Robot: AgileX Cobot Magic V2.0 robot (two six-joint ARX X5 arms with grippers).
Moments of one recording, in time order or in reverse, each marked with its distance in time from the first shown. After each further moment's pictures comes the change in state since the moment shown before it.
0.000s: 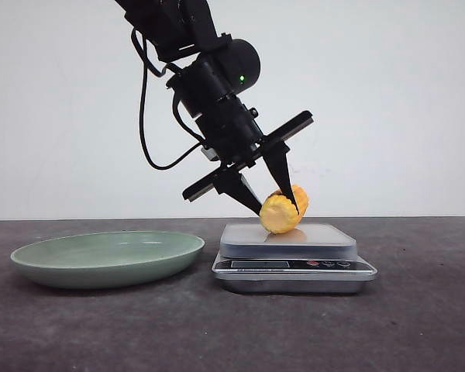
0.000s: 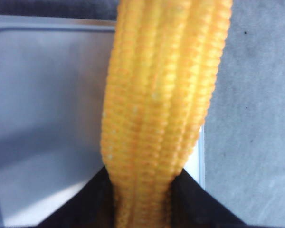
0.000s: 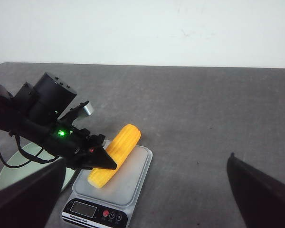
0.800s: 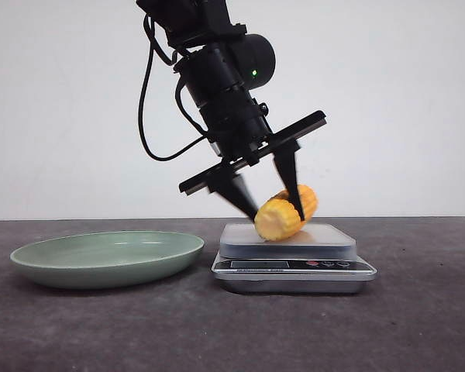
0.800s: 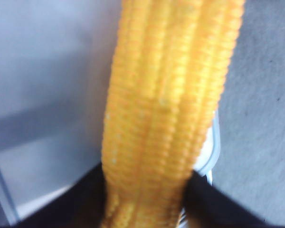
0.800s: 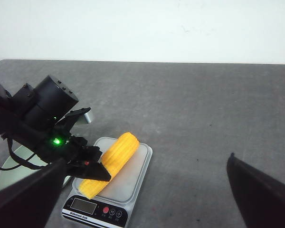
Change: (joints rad) left arm -0.046 -0.011 0.018 -0.174 -0.043 0.100; right arm 0.000 0.000 0.000 -0.010 0.000 0.000
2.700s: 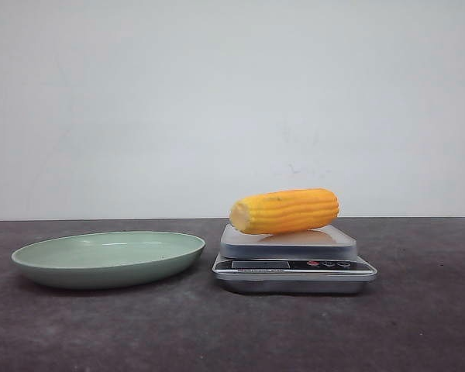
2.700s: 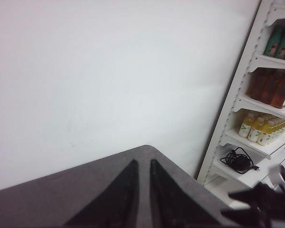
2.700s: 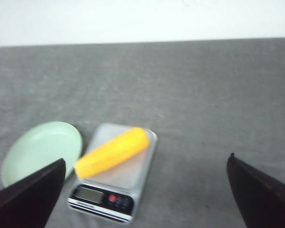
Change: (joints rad) left arm -0.005 -0.688 1.072 -0.615 -0.276 0.392; right arm 0.001 0.063 0.000 -0.004 -0.048 0.039
